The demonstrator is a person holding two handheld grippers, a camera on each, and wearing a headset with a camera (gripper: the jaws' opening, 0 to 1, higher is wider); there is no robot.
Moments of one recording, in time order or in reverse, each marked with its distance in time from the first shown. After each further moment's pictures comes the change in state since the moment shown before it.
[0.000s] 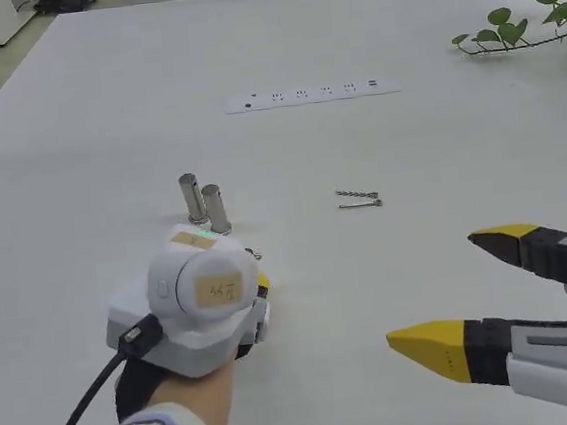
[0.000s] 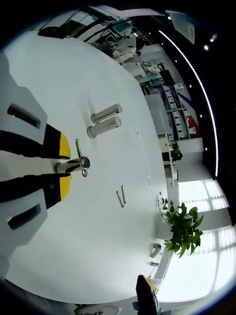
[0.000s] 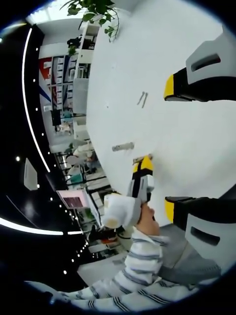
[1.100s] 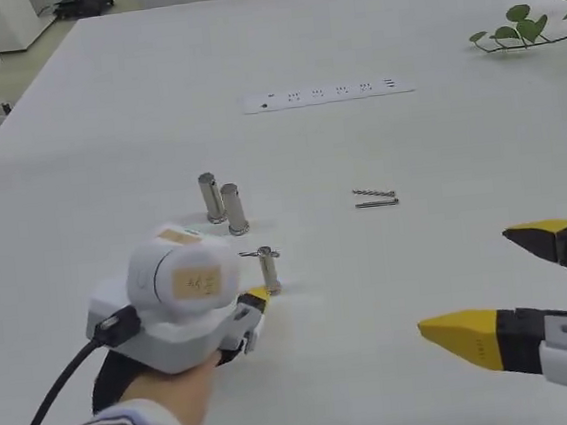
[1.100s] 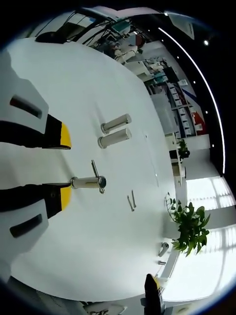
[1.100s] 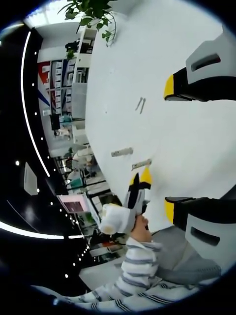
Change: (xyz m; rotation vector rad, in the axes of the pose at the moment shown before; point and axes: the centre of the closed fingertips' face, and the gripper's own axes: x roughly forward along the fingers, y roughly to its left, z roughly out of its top) left arm -0.017 0.024 -0.015 0.023 0.074 -0.012; right arm -0.006 -0.011 -0.002 0.023 0.005 -0.034
